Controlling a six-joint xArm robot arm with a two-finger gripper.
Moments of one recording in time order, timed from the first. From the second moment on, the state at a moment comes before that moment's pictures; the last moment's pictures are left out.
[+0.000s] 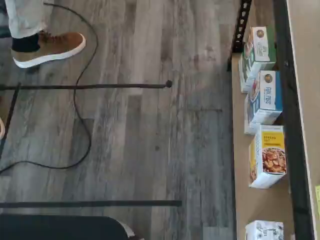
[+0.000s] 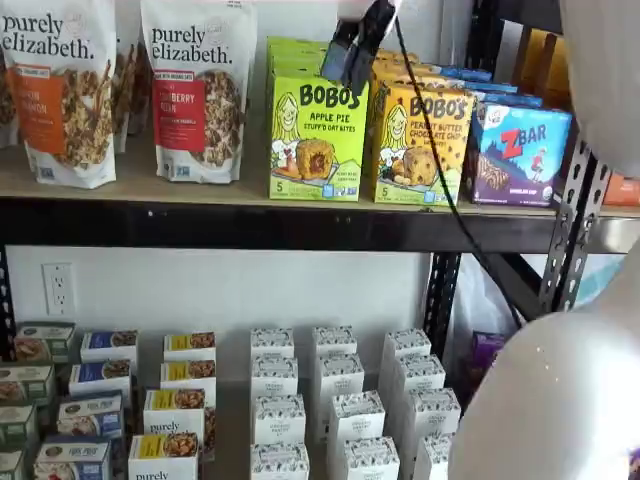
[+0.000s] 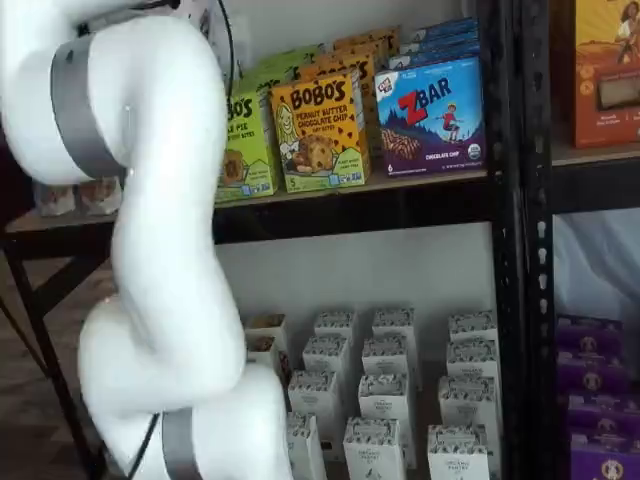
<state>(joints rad) 0.21 -0.28 -1.57 0.44 1.86 -1.25</state>
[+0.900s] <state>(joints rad) 0.23 -0.43 -1.34 0.46 1.54 -1.27</state>
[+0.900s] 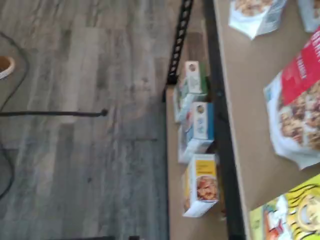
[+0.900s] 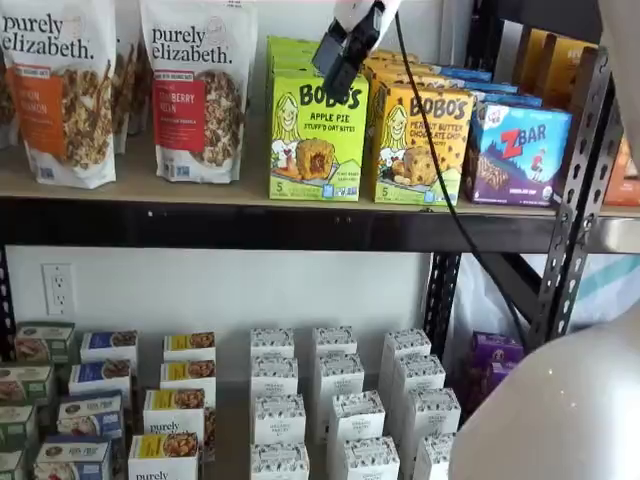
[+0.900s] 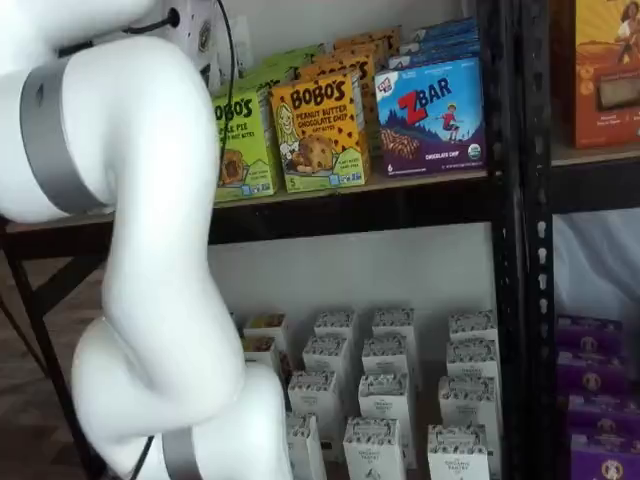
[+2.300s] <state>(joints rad) 0.20 -0.21 -1.50 0.37 1.41 -1.32</state>
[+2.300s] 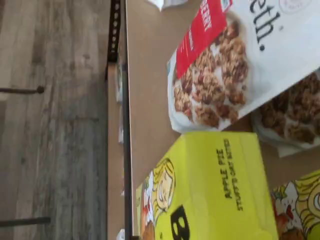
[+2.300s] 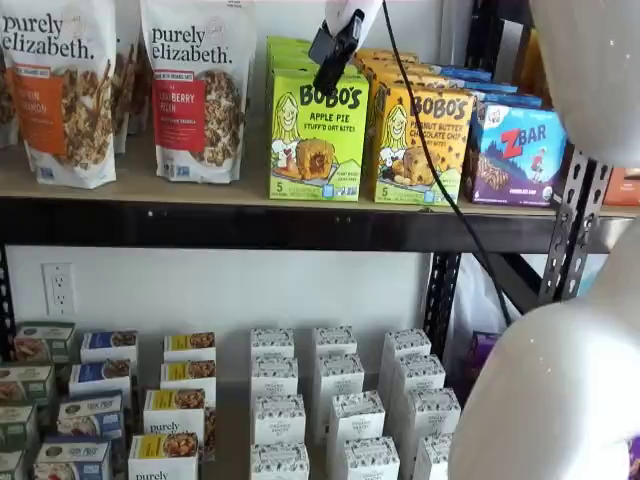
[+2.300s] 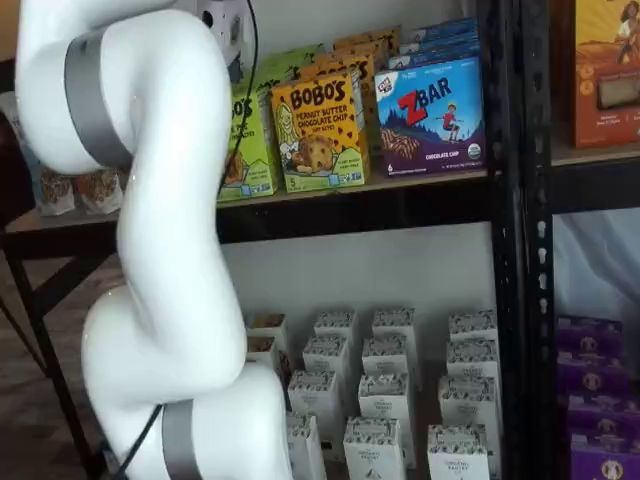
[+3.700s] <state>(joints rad) 0.17 -0.09 -1.64 0.25 1.63 -1.36</state>
